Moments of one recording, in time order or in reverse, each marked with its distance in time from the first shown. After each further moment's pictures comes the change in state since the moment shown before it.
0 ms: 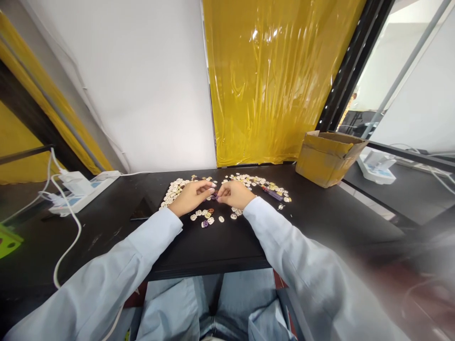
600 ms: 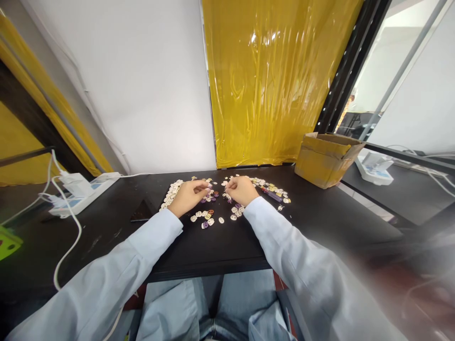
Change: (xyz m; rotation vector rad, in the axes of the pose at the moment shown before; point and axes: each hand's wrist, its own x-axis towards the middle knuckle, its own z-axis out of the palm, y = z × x) left_hand 0.003 -0.006 -0.001 0.012 0.152 -0.050; right_hand 0.006 0.012 -0.011 -0.103 0.294 0.083
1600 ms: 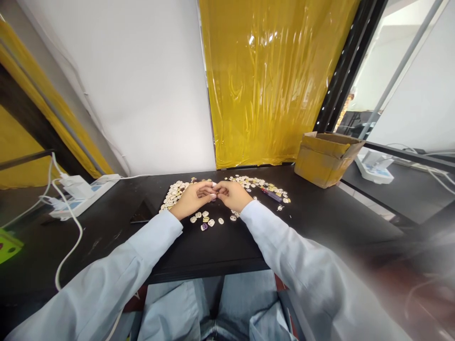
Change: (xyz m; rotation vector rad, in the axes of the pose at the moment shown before) left_hand -0.003 -0.001 0.011 -0.384 -0.167 0.003; right_hand -0.010 -0.012 0.015 0.105 -0.141 -0.227
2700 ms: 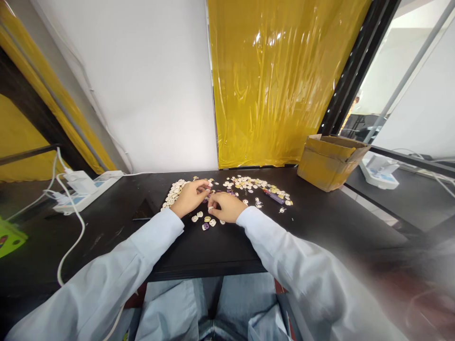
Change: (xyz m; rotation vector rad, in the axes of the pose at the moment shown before) left_hand 0.002 0.000 -0.010 0.437 0.192 -0.019; right_hand -0.007 -0.010 0.020 -0.238 -0.240 -0.157
